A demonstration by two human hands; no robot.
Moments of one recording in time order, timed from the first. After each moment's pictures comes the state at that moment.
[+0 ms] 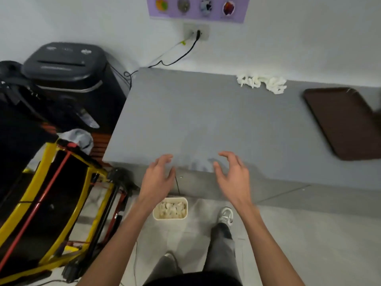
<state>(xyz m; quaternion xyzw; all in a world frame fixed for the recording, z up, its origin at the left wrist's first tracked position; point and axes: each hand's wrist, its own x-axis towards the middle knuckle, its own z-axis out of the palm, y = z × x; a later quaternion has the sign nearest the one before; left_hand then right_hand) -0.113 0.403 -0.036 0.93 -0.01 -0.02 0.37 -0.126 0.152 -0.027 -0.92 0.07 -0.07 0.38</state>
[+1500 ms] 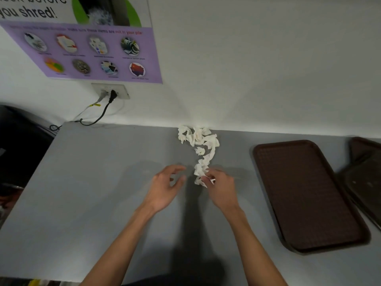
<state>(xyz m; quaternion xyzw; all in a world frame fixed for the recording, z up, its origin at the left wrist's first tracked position) 0.199 0.072 -0.034 0.88 -0.08 -0.07 0.46 0.182 -0.144 -0.047 -0.91 0.10 0.03 0.39</state>
